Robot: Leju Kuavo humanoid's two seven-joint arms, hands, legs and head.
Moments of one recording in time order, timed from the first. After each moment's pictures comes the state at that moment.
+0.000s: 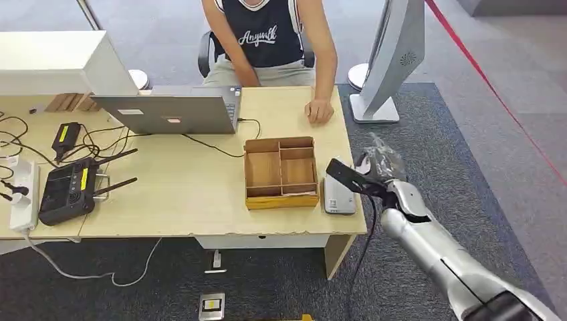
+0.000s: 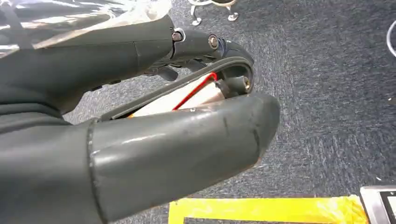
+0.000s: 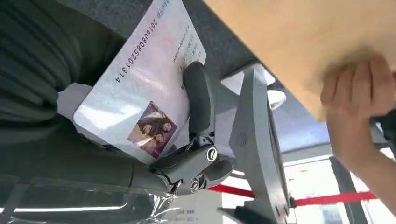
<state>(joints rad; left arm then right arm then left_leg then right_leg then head) -0.07 0.01 -0.52 -0.24 0.02 0.66 0.00 -0.64 -0.36 0.66 -0.92 0.64 -0.32 0.32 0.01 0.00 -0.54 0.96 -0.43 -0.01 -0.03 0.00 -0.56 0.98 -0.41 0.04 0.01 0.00</state>
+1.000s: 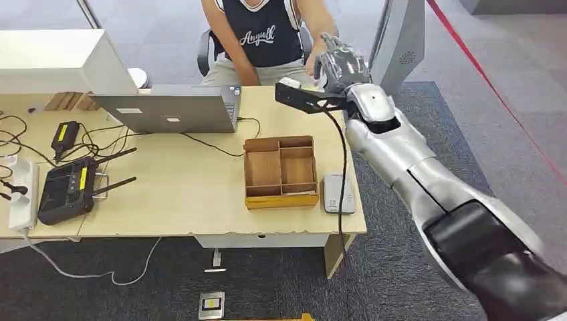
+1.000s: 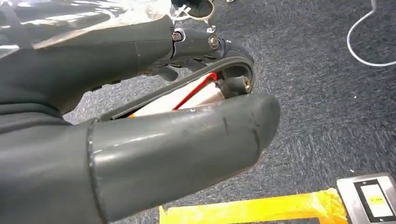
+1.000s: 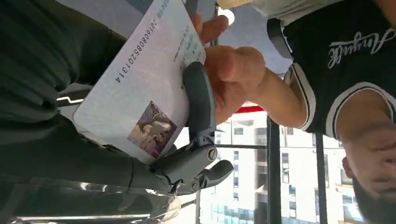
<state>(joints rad) -0.13 0.01 -0.62 -0.24 0.00 0.65 0.05 -1.16 -0.09 0.79 -0.61 0.85 -0.18 0.25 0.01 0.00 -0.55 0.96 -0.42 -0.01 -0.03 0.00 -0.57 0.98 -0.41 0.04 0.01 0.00</state>
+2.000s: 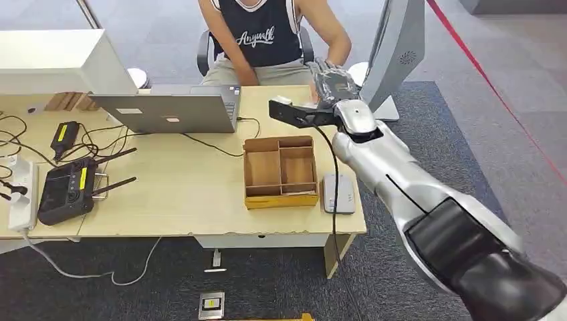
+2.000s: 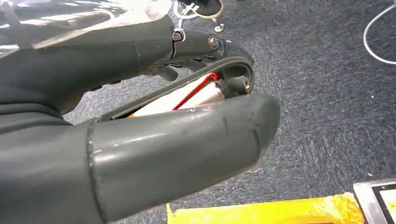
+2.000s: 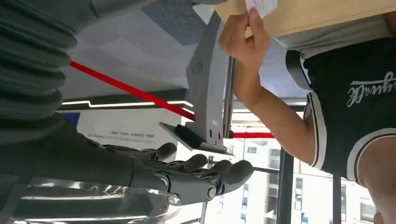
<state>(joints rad) -0.10 0.03 -0.64 -0.24 0.04 0.66 0.04 -1.17 0.00 0.85 -0.41 0.83 -0.22 0.27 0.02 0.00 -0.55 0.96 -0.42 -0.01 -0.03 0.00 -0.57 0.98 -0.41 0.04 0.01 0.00</state>
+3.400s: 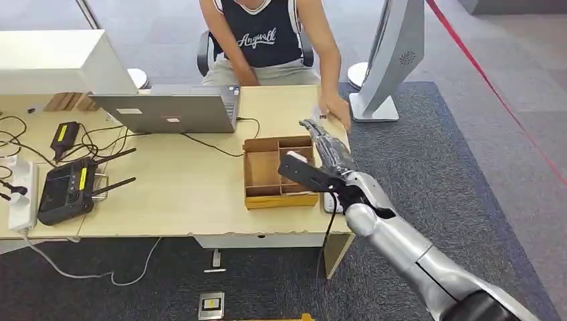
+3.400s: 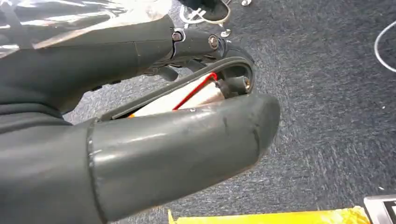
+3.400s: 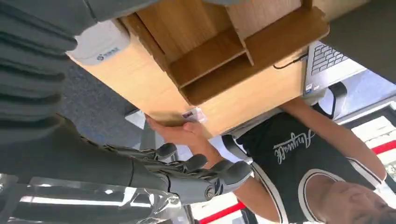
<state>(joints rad) -0.07 0.03 -0.49 -0.23 -0.06 0.66 0.00 -0.62 -0.24 0.74 -1.20 0.49 -0.21 0.24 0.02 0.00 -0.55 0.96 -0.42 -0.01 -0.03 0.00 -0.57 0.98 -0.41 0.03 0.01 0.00</state>
